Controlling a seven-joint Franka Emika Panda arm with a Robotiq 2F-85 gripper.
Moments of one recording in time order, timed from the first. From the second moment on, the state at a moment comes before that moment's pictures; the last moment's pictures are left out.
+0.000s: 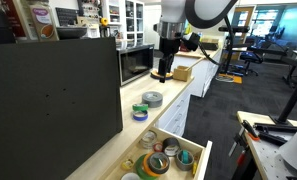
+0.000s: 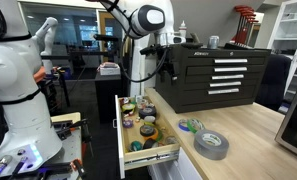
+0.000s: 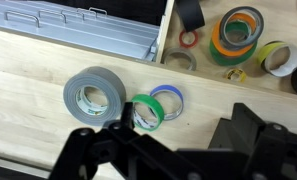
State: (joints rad) arm -0.05 -0.04 -0.01 -2.25 -0.21 2.32 0.10
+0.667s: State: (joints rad) arm -0.07 0.18 -0.05 -2.16 -0.19 2.47 -0.01
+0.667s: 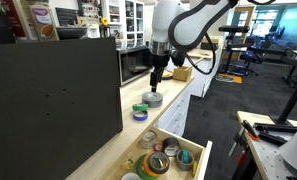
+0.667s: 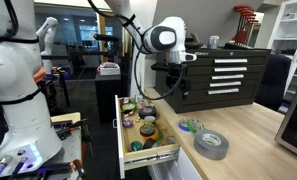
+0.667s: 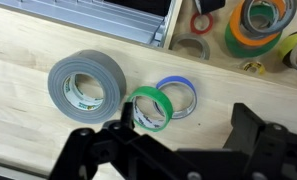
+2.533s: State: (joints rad) arm -0.26 0.70 0.08 -1.72 0.05 2.41 -0.70
